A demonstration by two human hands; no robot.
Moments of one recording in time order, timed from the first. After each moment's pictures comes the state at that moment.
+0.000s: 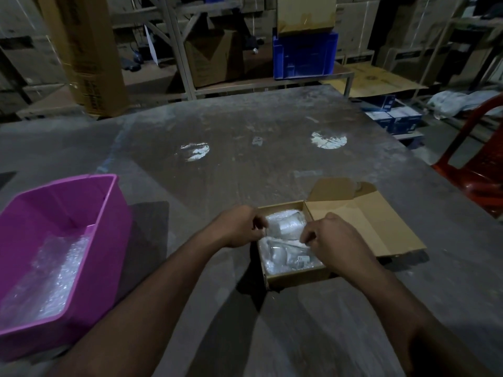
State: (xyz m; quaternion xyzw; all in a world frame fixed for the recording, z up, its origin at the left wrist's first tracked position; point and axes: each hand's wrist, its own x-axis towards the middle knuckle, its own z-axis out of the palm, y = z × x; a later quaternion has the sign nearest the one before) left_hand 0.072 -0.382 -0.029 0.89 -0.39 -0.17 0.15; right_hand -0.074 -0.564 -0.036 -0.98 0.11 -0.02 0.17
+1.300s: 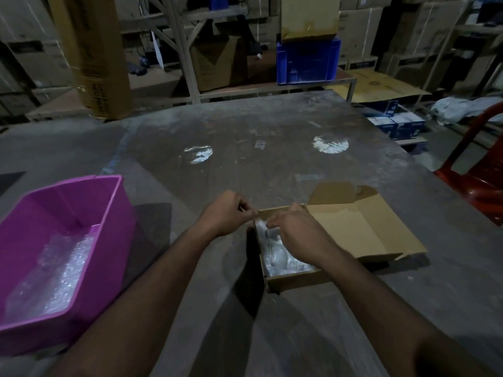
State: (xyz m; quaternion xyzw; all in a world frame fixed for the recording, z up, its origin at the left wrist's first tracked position) left_hand 0.089 -0.370 -0.020 0.92 -0.28 -0.08 0.25; right_hand -0.022 -0.538 -0.051 -0.99 0.00 -0.04 0.15
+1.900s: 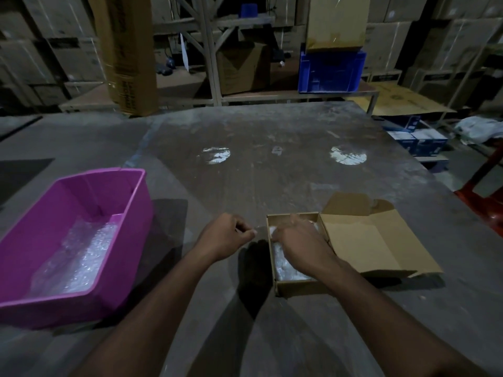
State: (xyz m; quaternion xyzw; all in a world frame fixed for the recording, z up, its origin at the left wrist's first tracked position) left_hand 0.057 -0.327 -0.039 0.93 -0.20 -0.09 0.30; right_hand -0.018 -0.517 -0.057 -1.00 -0.06 -0.04 0.04
